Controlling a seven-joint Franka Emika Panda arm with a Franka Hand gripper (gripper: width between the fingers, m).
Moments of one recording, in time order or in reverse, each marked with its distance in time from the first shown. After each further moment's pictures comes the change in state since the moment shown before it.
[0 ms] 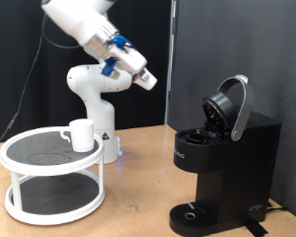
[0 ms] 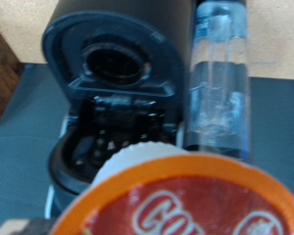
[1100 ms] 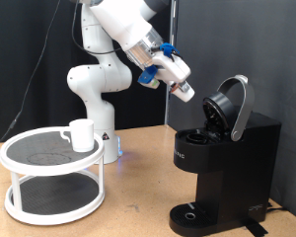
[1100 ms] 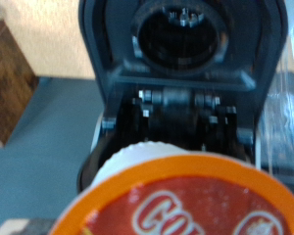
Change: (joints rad) arm 0.047 0.110 0.152 0.031 0.012 0.214 0.083
